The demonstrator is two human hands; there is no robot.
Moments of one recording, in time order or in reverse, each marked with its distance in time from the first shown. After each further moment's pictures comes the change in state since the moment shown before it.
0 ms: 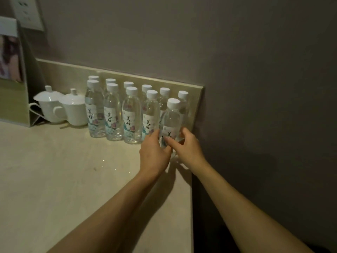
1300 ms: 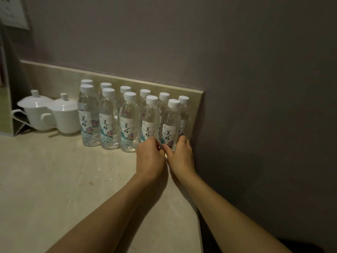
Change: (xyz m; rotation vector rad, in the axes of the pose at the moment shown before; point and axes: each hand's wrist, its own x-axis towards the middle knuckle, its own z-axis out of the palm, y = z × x) left_hand 0.038 -0.028 0.012 0.115 0.033 -0.032; right_hand 0.018 0.009 0.040 -0.458 0.230 0.112
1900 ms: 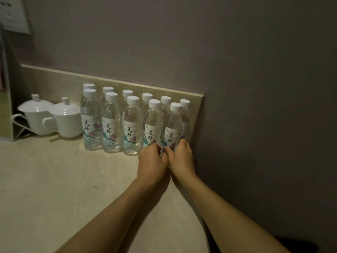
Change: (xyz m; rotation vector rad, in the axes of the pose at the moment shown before) left_hand -0.003 -0.013 -0.003 -0.037 -0.068 0.096; right_hand -0.004 -0.006 0.005 -0.010 0.012 0.038
